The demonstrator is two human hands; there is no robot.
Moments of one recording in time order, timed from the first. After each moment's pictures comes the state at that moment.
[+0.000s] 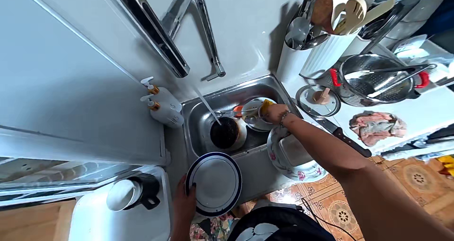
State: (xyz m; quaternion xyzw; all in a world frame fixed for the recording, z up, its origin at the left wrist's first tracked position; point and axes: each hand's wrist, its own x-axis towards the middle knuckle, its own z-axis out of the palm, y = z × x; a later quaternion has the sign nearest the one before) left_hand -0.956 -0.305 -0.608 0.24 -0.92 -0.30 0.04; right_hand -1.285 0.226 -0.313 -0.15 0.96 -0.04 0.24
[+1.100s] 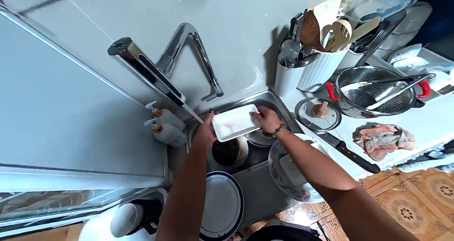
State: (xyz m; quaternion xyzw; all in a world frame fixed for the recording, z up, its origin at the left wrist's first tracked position) left_hand -1.330 -0.176 -0.444 -0.02 -0.64 -0.75 -0.14; right_hand -1.342 0.188 -0.394 0.00 0.87 -0.48 0.06
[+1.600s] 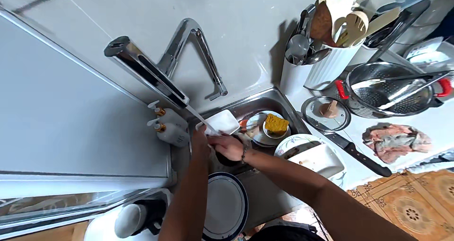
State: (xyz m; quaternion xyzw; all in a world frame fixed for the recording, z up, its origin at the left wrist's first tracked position) left_hand -1.308 -0.202 -0.472 0.25 -0.72 -0.64 0.08; right_hand -1.301 -0.018 -0.464 -0.37 0.81 -0.46 0.07
